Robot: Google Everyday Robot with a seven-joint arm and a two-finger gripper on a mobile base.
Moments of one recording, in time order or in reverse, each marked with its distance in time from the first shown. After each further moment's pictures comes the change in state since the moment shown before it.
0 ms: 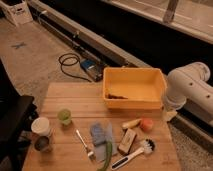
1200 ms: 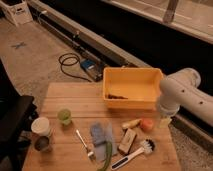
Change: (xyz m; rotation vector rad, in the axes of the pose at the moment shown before) arm -0.034 0.049 0.020 -0.077 -0.005 -0.078
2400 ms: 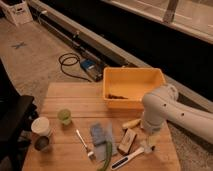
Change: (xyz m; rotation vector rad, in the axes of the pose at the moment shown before) arm -0.055 0.054 0.053 -0.160 -0.023 -0.102
